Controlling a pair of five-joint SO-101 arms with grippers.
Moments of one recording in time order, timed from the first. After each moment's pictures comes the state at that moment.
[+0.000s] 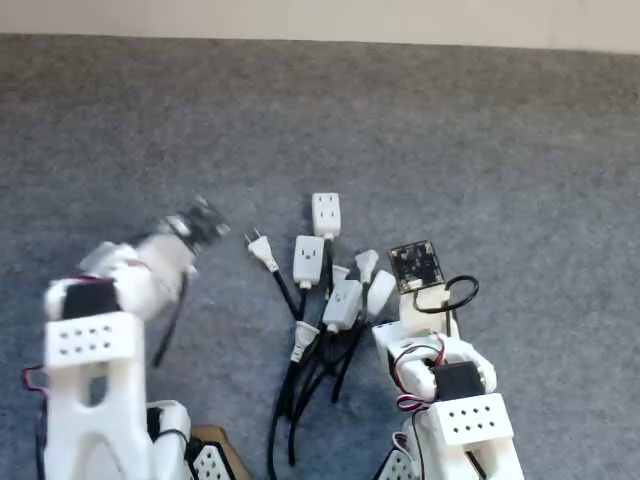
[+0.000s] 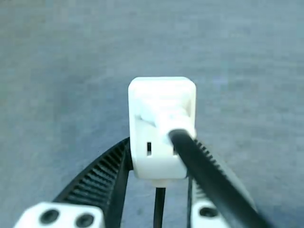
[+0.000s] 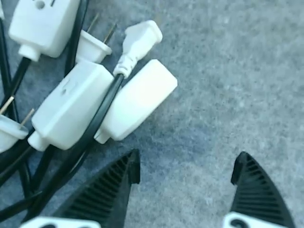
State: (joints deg) left arm -19.7 -47.2 52.7 62.1 -50.9; right arm -12.7 -74.9 87.4 50.5 7.3
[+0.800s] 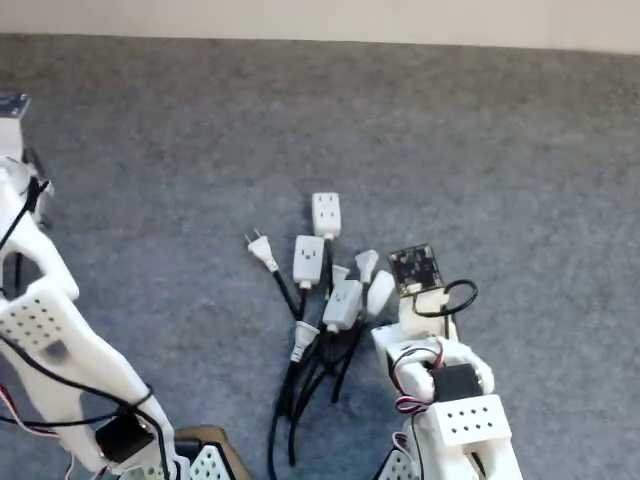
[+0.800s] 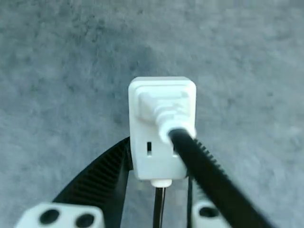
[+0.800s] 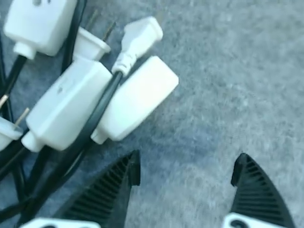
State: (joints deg) left arm -43.2 51.4 -54.4 82.3 -29.0; right arm -12.6 -74.9 90.0 47.7 7.3
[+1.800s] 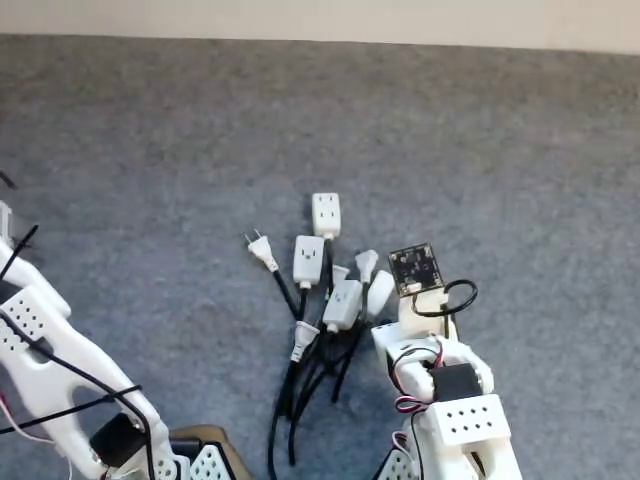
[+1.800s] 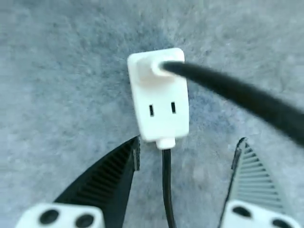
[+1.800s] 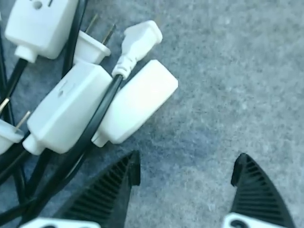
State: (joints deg) left arm -50.7 70.9 -92.2 99.5 -29.2; right arm -12.7 -74.9 90.0 47.4 7.3
